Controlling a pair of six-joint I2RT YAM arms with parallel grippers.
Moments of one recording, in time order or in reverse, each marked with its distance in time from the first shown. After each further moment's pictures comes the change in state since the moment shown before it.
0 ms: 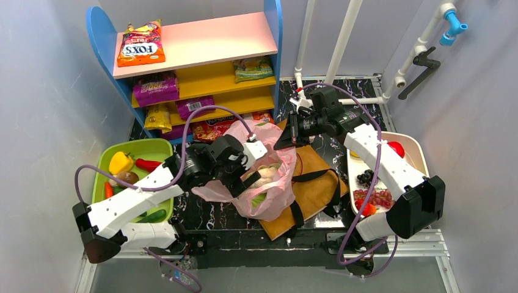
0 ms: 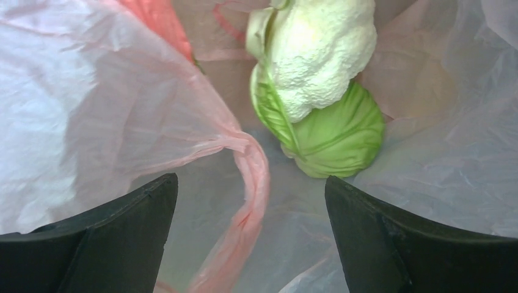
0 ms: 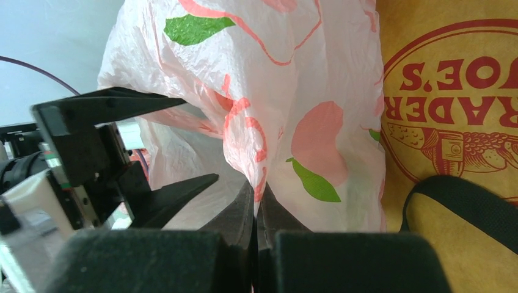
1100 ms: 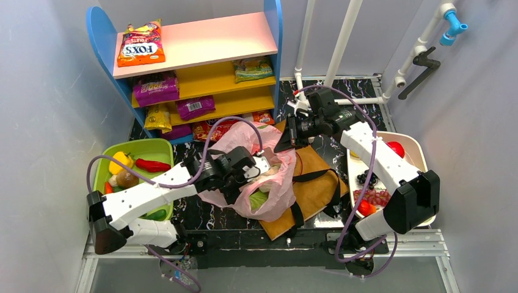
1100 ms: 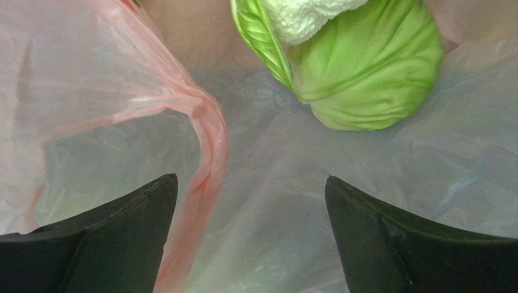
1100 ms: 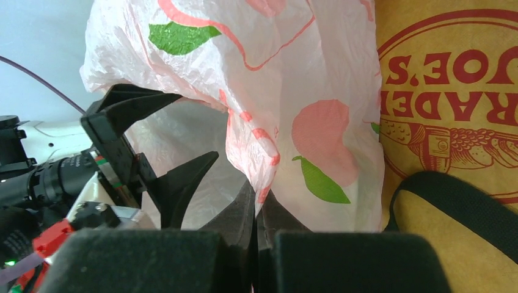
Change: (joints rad) left arm -0.068 0.055 -0.023 -0.135 -0.137 0.024; right arm 0.000 0.038 0.000 -0.032 0.000 -0.051
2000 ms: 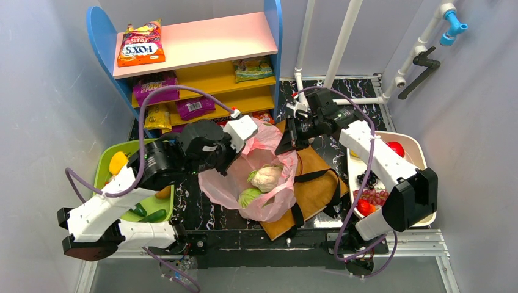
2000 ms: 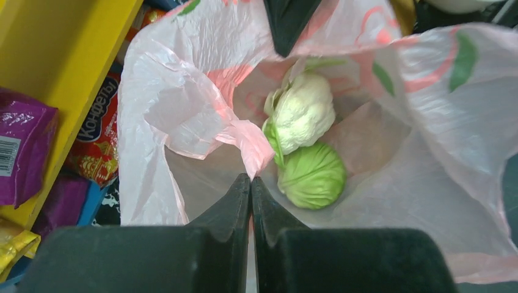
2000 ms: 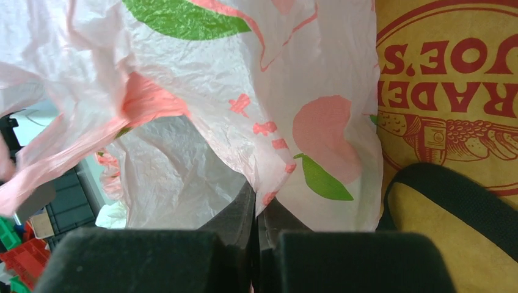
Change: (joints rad) left arm -0.010 -0.080 0.359 0.038 0.011 -0.089; right arm 0.000 0.017 0.005 -0.041 -0.011 -0.037
